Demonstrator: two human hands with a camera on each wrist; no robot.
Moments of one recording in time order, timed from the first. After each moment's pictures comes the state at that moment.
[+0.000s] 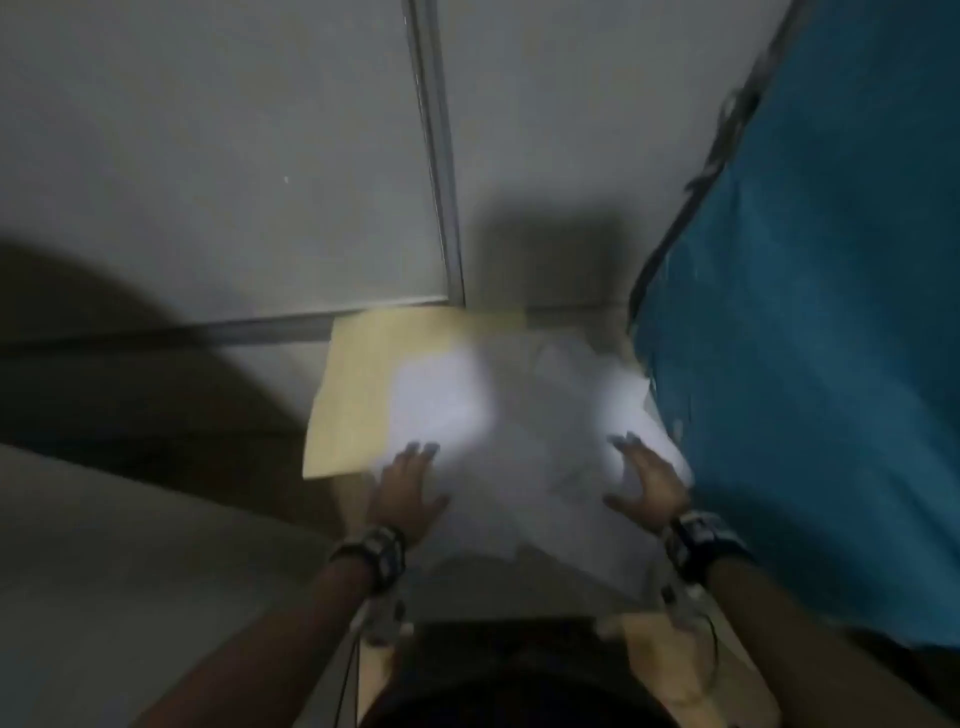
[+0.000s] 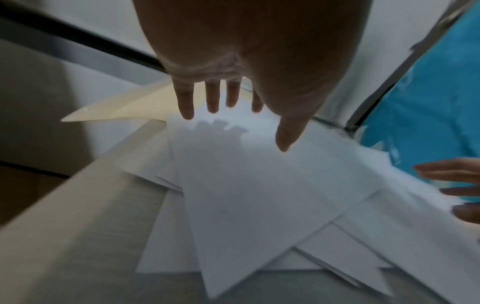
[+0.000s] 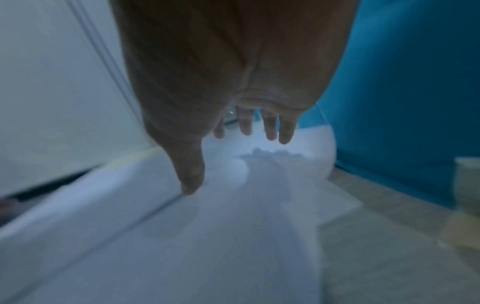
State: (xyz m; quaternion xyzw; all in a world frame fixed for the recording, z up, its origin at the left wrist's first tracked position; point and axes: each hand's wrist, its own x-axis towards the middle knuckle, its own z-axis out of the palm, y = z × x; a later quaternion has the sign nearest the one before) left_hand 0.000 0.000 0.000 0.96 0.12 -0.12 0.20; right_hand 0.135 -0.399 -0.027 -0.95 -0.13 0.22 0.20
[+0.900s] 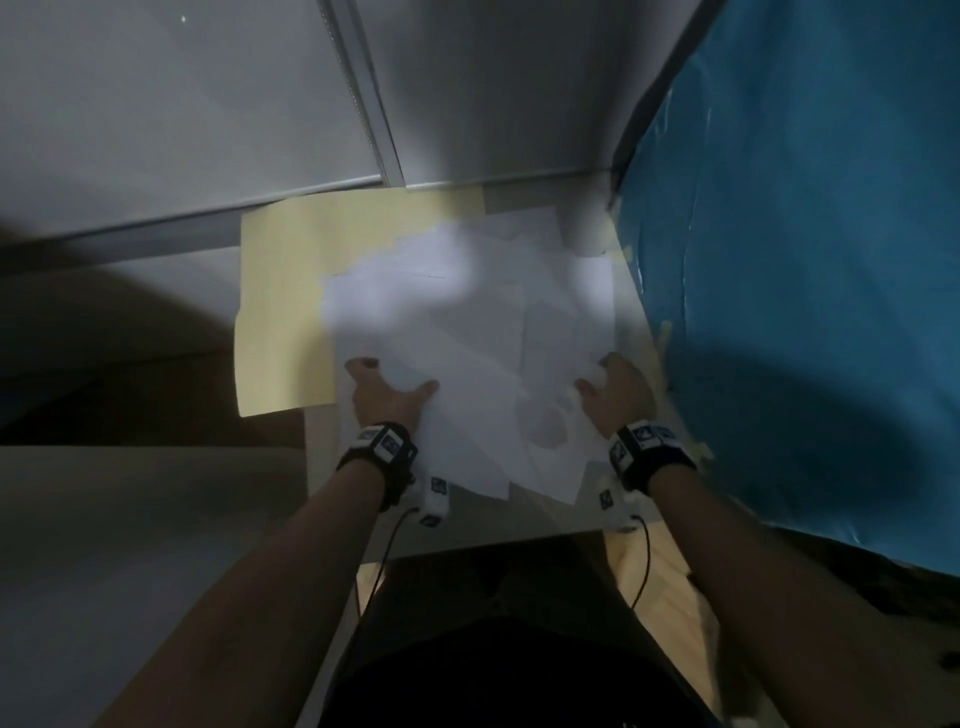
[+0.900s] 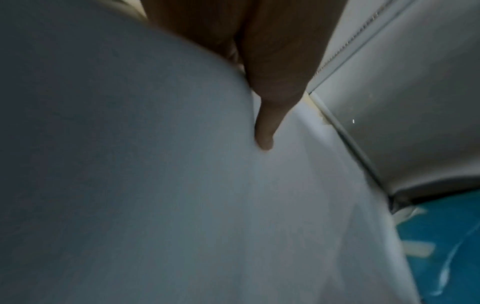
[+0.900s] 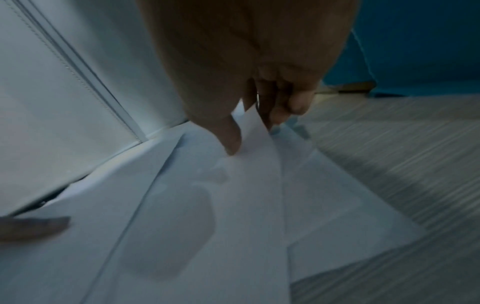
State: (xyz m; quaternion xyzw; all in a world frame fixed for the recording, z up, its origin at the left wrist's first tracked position) left_hand 0.084 -0.043 -0.026 0.76 0.46 -0.06 0.46; right_hand 0.153 -0.350 -0.034 -0.95 0.07 0.18 0.25
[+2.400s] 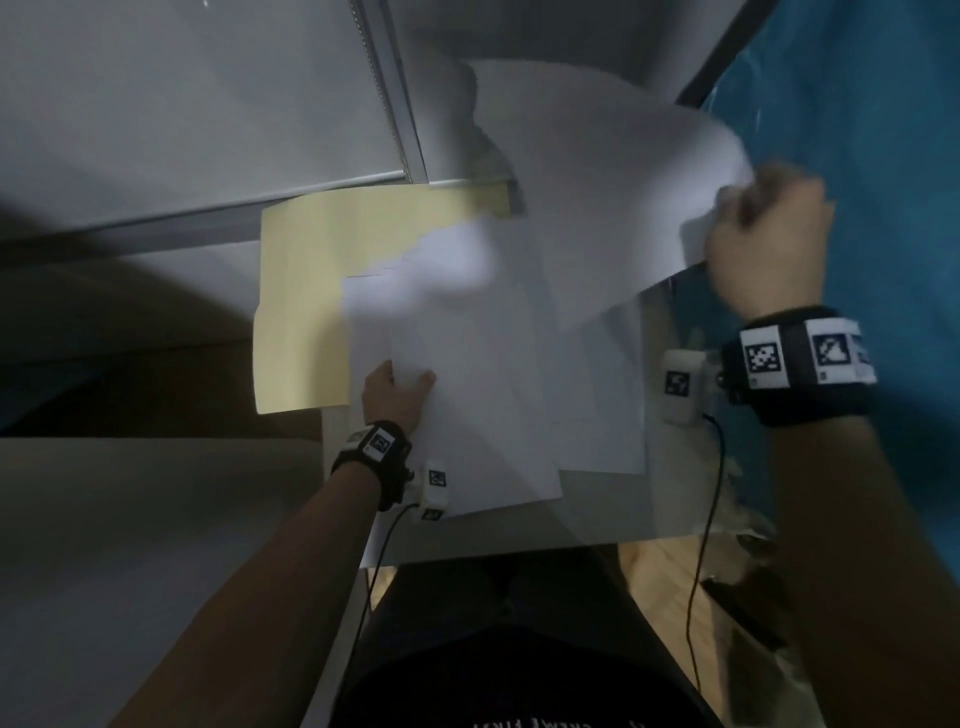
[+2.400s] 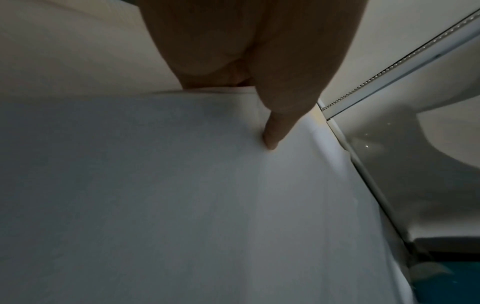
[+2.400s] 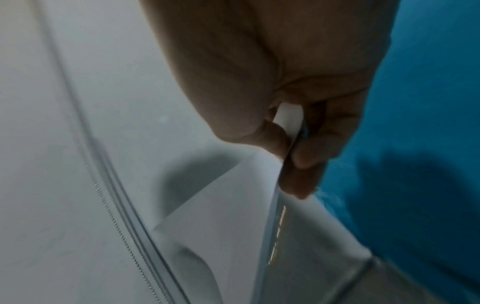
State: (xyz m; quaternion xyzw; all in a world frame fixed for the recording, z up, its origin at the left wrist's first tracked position) left_hand 0.086 -0.021 -0.020 0.75 0.42 -0.07 0.51; right_hand 0.263 -0.340 0.177 -0.94 0.06 -0.07 0.32
